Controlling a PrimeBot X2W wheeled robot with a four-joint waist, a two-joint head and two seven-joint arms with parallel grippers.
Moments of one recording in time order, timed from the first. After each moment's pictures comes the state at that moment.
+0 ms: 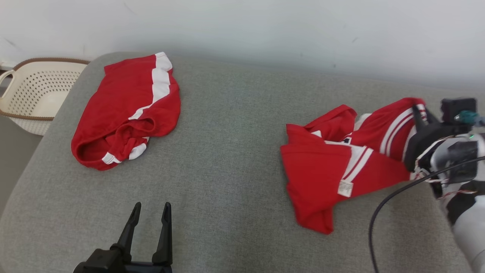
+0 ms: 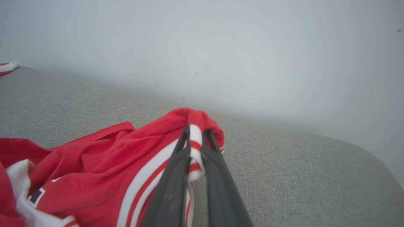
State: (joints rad) left arm -0.11 0.05 -0.16 0.04 -0.21 0.04 -0.26; right arm -0.91 -0.36 0.35 1.11 0.20 0.13 -0.19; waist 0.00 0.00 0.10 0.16
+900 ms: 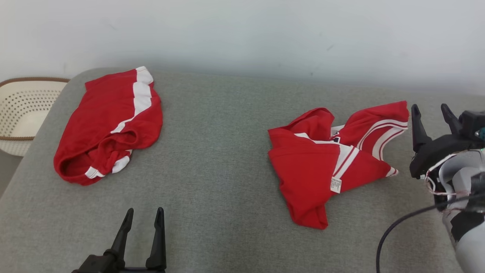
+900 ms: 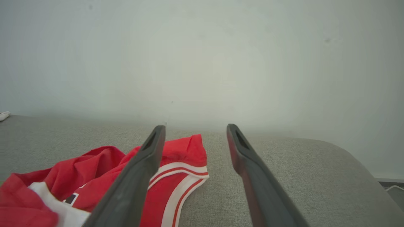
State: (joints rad) left arm -0.08 0.05 -0.13 0.04 -0.21 0.05 -0.26; right arm -0.81 -0.39 0.30 0.98 0.29 0.13 -0.26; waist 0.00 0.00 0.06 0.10
